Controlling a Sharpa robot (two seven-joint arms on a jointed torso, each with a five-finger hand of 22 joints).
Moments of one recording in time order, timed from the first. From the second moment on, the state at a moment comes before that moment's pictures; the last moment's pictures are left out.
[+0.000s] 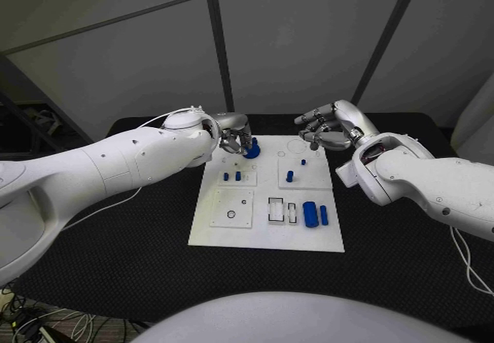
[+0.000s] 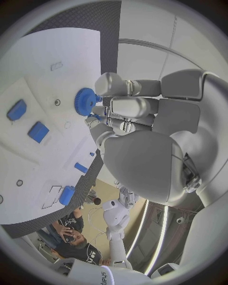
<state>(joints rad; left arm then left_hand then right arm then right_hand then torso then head) 1.20 -0.50 -0.02 1.02 -1.43 -0.08 0.03 1.47 -0.11 0.44 -0.03 0.12 1.14 0.13 0.08 0.16 1.19 0.07 0.16 0.06 1.47 -0.01 1.28 1.04 0.19 1.33 0.09 0.92 1.31 1.14 -0.81 0.02 1.57 -0.93 -0.56 0.03 1.26 -0.14 0.50 -0.15 0.55 0.98 0.14 0.07 0.07 1.06 0.06 0.54 0.52 1.33 -0.02 0.50 0.60 0.17 1.10 0.09 0.64 0.86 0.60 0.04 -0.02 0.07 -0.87</state>
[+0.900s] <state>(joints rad) 1.18 -0.55 -0.02 1.03 -1.41 -0.03 0.00 1.46 -0.11 0.45 -0.03 0.12 1.14 0.13 0.08 0.16 1.19 0.07 0.16 0.06 1.47 -0.01 1.28 1.04 0.19 1.33 0.09 0.92 1.31 1.14 -0.80 0.02 1.56 -0.93 -0.56 0.03 1.26 -0.14 0.50 -0.15 0.55 0.98 0.14 0.07 0.07 1.06 0.06 0.54 0.52 1.33 -0.02 0.50 0.60 0.17 1.10 0.09 0.64 0.86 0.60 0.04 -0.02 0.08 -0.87</state>
